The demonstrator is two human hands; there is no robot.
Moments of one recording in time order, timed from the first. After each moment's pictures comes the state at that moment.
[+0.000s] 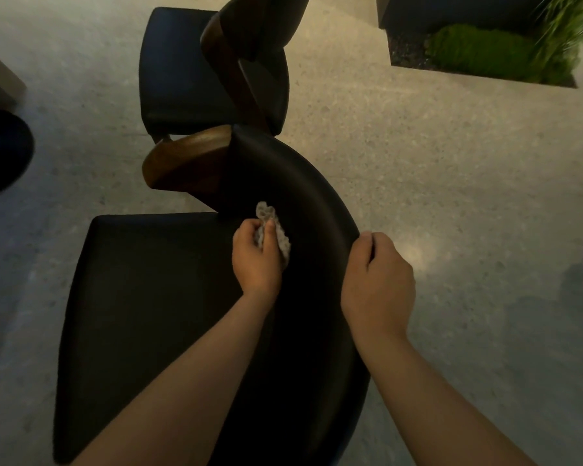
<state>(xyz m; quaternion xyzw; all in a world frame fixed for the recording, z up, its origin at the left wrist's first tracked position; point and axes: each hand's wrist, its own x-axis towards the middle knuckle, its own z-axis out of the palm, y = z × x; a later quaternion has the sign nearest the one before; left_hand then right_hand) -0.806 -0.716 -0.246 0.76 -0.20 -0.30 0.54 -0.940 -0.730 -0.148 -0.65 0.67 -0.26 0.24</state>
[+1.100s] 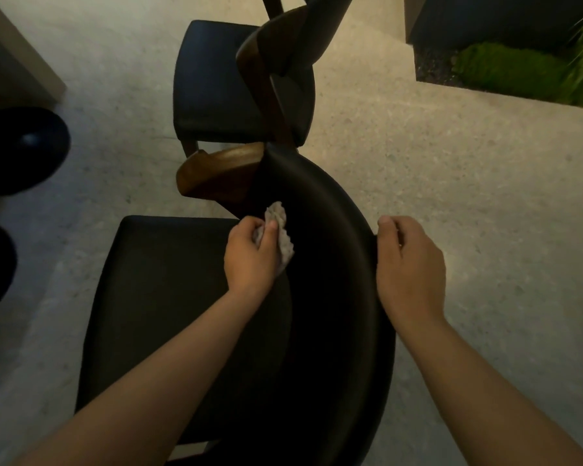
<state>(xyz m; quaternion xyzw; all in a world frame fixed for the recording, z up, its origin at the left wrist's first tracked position) -0.759 -0.701 -0.195 0.79 -0.26 -0.32 0.46 -0.931 -0.769 -0.124 -0.69 0.62 -0.23 0.29</state>
